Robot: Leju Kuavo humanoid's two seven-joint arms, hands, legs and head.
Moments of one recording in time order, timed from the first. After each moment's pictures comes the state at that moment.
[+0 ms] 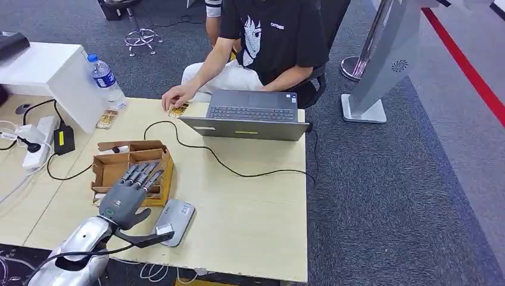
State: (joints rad) left arm -0.04 0.36 -0.22 -1.38 -1.30 0.22 -0.19; right arm -0.06 0.07 -1.20 -0.27 -0.13 0.26 -0.28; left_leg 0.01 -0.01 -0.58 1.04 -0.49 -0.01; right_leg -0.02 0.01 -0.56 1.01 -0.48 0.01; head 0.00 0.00
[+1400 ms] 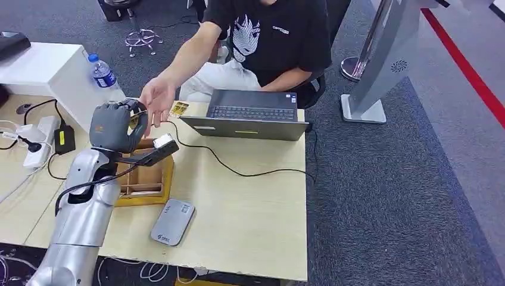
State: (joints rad) left arm -0.45 0.14 -0.04 -1.30 -1.17 0.20 -0.24; right arm -0.07 0.08 -1.19 -0.27 -0.05 0.26 -0.28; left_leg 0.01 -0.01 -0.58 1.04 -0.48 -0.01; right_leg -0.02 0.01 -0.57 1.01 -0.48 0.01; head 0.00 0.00
